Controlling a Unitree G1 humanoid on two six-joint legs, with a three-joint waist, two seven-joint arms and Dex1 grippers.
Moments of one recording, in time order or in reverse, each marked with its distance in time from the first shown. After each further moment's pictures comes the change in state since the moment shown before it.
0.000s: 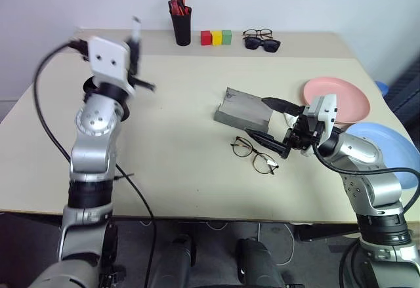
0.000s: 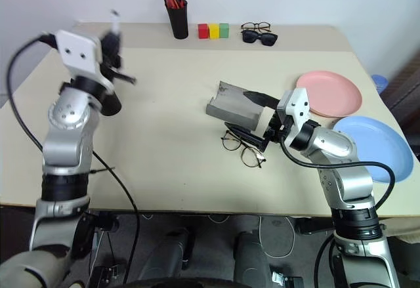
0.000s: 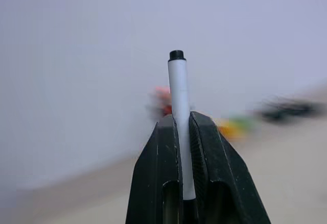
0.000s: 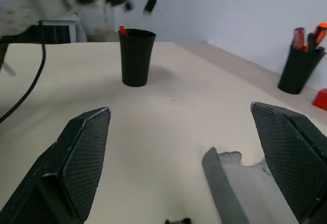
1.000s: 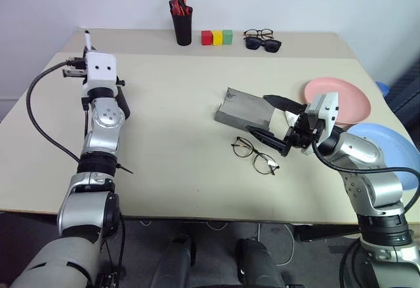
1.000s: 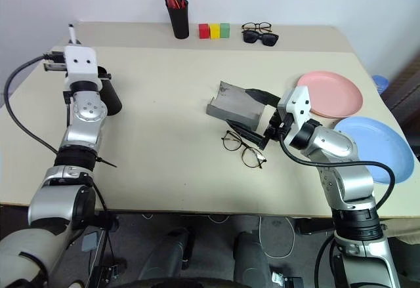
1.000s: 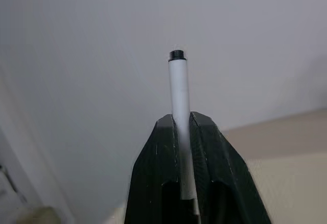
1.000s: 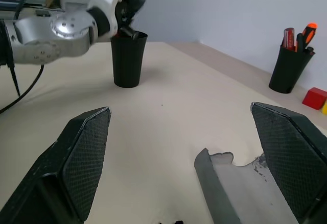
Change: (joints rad) left arm -0.146 0.002 -0.037 0.685 0.183 -0.318 0.384; right arm 0.006 -0.003 -0.002 -0.022 0.001 0.012 -0.047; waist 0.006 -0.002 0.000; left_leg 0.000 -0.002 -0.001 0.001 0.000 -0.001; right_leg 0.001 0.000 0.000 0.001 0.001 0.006
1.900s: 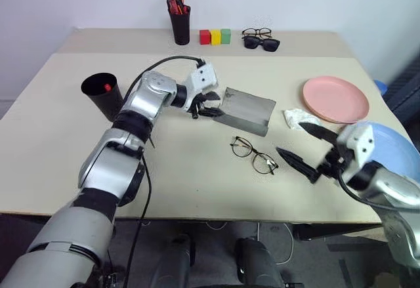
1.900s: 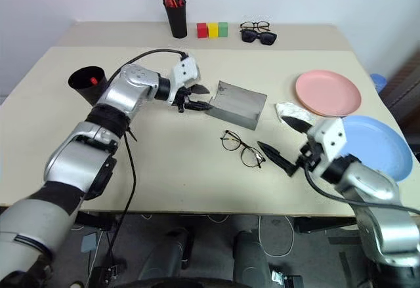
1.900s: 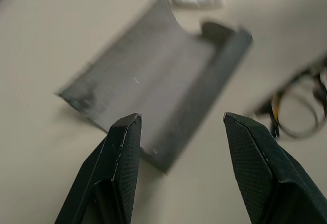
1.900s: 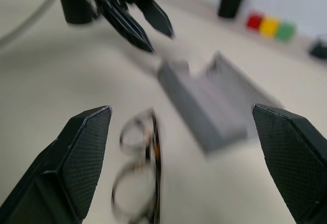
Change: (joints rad) left arm -0.437 -0.115 -0.473 0.301 -0.190 0.262 -1.557; right arm 0.492 -0.084 -0.276 -0.279 0.009 0.098 -0.118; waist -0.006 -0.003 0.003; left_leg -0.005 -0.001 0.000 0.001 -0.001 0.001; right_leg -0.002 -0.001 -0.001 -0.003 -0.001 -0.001
